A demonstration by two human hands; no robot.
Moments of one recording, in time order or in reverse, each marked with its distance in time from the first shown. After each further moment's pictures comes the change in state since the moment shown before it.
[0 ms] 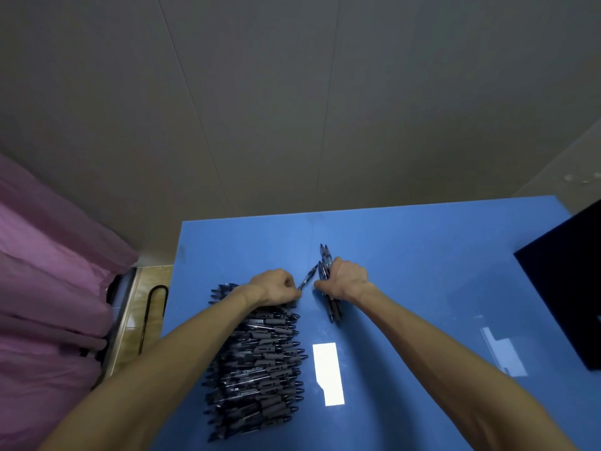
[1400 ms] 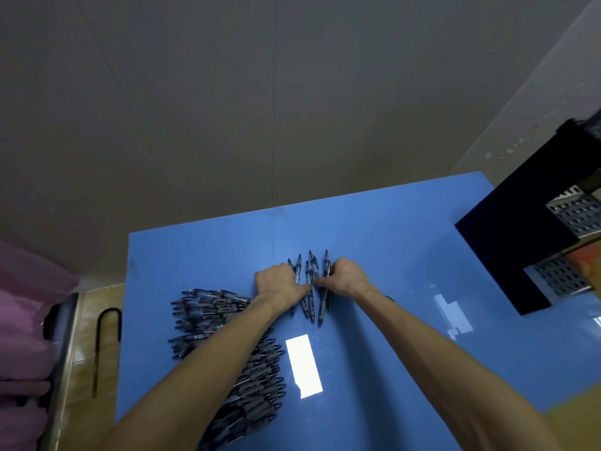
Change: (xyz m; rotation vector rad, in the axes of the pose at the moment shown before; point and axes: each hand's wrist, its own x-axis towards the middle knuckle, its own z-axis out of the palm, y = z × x) left_hand 0.010 0.078 0.044 0.205 0.297 -0.004; right_hand -0.024 0.067 0.009 0.400 -0.031 0.240
